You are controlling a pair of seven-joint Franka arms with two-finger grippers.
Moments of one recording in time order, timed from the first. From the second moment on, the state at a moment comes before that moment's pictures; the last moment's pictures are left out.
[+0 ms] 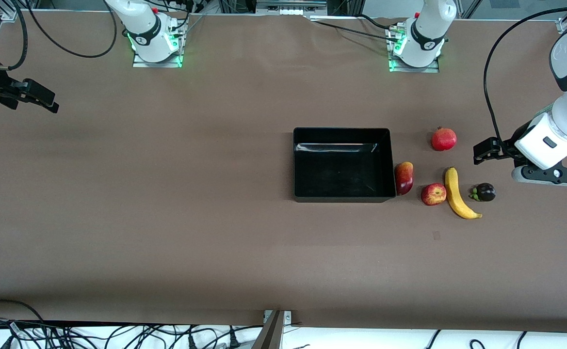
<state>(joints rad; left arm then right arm) -0.04 0.18 0.00 -1.58 0.01 1.73 0.03 -0.08 -0.08 0.04 -1.71 0.00 1.60 0.05</state>
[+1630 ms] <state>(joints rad) -0.02 0.37 0.00 -1.75 0.01 2.16 0.03 -0.08 -0.07 0.07 -1.69 0.00 1.52 0.05</state>
